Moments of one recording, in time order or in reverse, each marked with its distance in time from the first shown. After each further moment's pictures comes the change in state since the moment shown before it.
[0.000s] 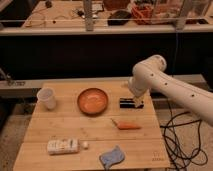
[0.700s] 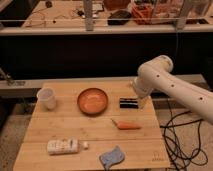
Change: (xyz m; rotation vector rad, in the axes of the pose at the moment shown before) arm 0.009 0.016 -0.014 0.003 0.013 0.104
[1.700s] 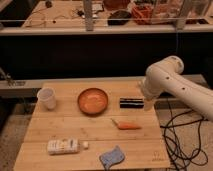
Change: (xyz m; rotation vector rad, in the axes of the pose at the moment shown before) arm 0.019 0.026 -0.021 -0.004 0.033 0.163
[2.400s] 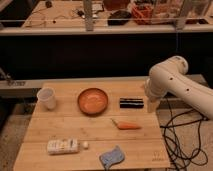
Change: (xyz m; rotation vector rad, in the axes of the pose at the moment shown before) arm 0.015 0.015 -0.012 -0.019 0.040 0.101
